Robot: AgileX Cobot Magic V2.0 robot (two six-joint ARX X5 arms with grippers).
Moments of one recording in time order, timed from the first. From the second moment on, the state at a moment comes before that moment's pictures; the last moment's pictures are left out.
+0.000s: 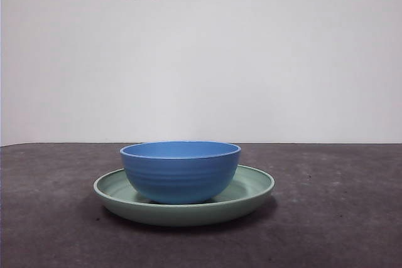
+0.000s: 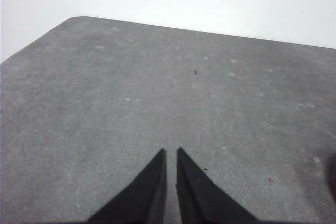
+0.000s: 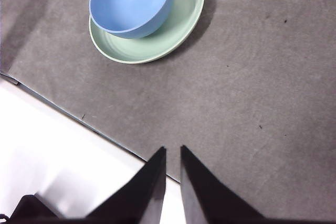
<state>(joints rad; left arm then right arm) -0.01 0.00 0.03 -0.18 0.00 -0.12 0.33 0.51 0.88 -1.21 -0.37 0.14</state>
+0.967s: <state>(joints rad) -0.01 0.00 0.03 -0.18 0.00 -0.12 0.33 0.51 0.87 -1.06 -0.36 0.12</state>
